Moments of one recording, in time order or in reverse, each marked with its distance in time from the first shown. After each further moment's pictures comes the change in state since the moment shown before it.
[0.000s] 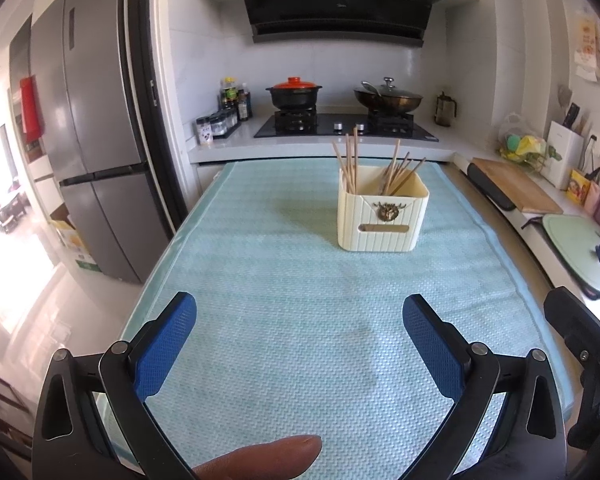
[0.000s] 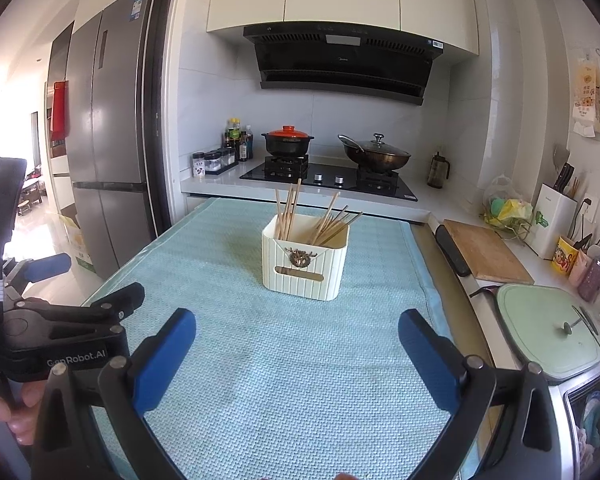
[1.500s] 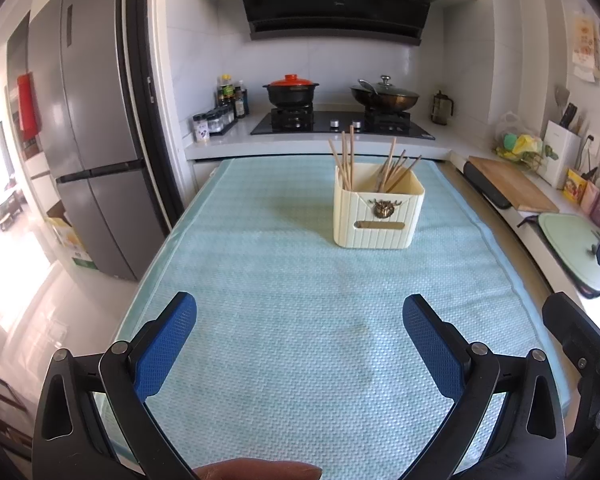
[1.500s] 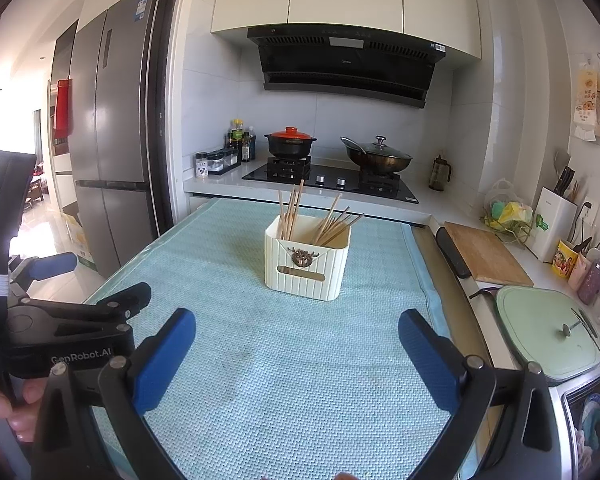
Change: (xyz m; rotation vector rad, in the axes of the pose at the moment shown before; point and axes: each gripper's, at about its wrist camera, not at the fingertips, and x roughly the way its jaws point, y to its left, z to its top) left arm -0.005 0.003 -0.003 0.000 0.009 -0.017; right arm -0.005 -0.001 0.002 -0.007 -0.002 0.005
